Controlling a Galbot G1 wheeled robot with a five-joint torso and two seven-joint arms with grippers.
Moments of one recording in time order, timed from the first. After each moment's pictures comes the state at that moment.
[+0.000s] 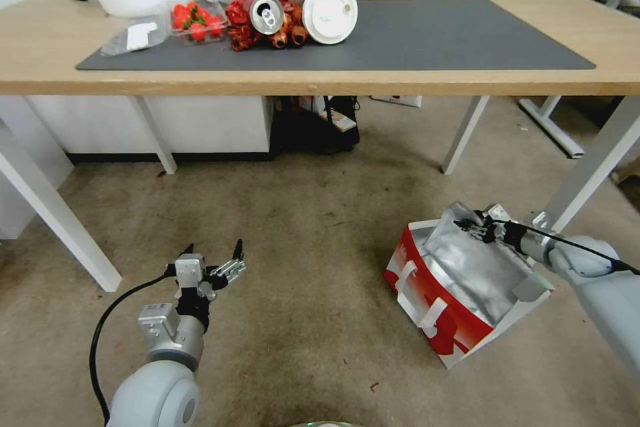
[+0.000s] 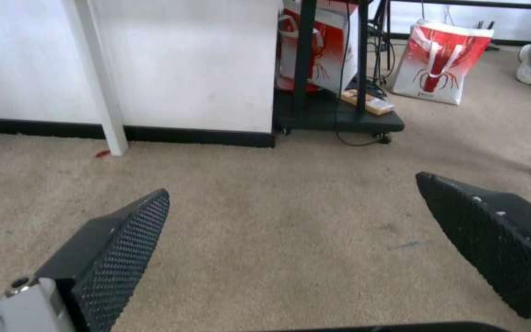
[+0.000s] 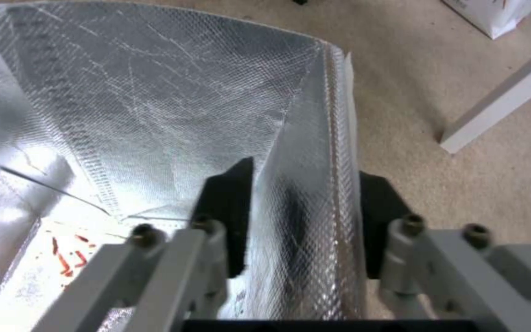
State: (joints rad) left arm 1.63 -1.33 -0.49 -2.20 -0.35 0.19 -0.21; right arm -0.75 0.78 0.21 1.08 0.31 -0.04 -0.61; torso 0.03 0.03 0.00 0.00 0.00
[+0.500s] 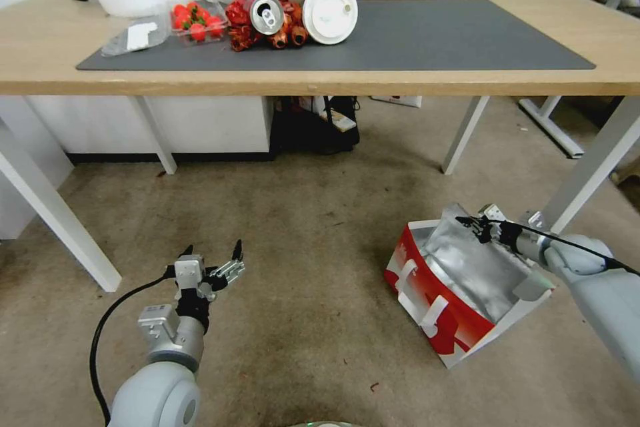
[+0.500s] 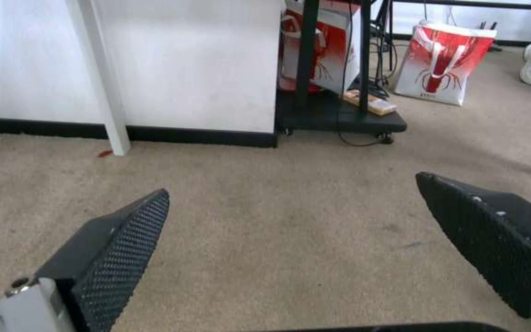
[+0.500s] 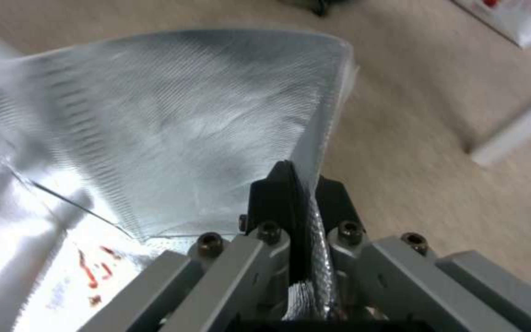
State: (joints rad) left arm 1.64 -1.32 -0.49 -2.19 -0.35 0.18 -0.21; right arm -0.75 0.80 0.21 1.05 0.34 0.00 -0.66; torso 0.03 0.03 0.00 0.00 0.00
